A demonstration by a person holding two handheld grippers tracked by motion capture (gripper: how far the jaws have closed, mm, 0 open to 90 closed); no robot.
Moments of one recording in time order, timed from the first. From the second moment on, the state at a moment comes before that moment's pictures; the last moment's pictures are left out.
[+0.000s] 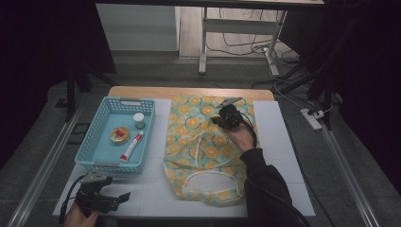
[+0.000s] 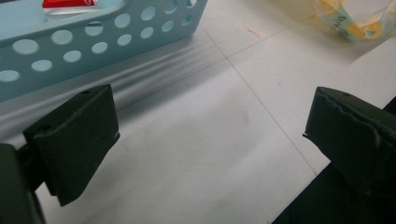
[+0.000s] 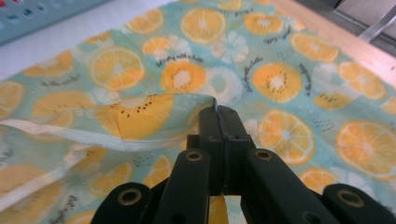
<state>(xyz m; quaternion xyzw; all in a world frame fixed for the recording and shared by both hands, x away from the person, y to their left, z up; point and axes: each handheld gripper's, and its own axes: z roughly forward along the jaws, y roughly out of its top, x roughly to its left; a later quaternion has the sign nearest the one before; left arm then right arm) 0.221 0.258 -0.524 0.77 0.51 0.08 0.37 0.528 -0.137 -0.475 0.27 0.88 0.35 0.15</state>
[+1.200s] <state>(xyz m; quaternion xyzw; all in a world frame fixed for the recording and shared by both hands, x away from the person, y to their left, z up) 0.221 0.257 -0.524 0.77 0.51 0.08 0.37 0.488 -0.158 -0.467 0.28 0.88 0.39 0.08</state>
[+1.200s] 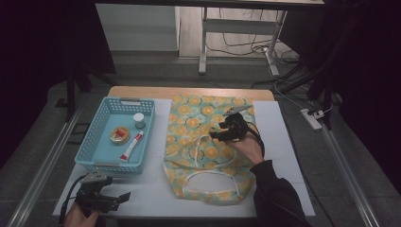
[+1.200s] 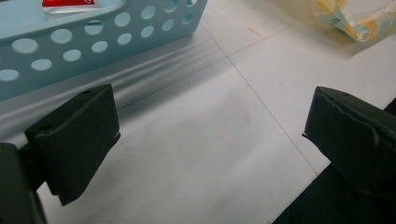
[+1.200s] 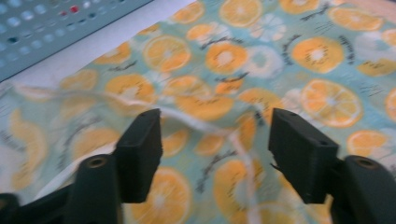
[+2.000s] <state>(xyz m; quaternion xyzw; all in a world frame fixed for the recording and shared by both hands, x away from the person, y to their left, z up) 0.221 0.256 -0.524 0.78 0.50 0.08 0.37 0.432 -0.161 -0.512 0.25 0.92 0.31 0.07</state>
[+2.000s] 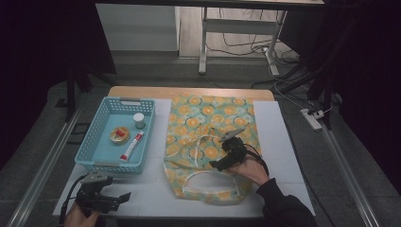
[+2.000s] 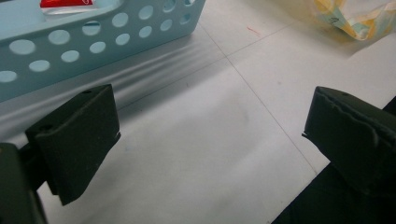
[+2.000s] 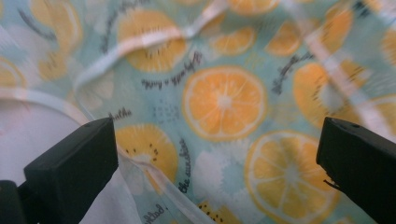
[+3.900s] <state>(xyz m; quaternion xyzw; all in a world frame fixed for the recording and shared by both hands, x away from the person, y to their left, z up) 0.222 0.255 -0.525 0.78 0.50 0.08 0.37 0.431 -0.160 -0.496 0.20 0.91 0.35 0.05</state>
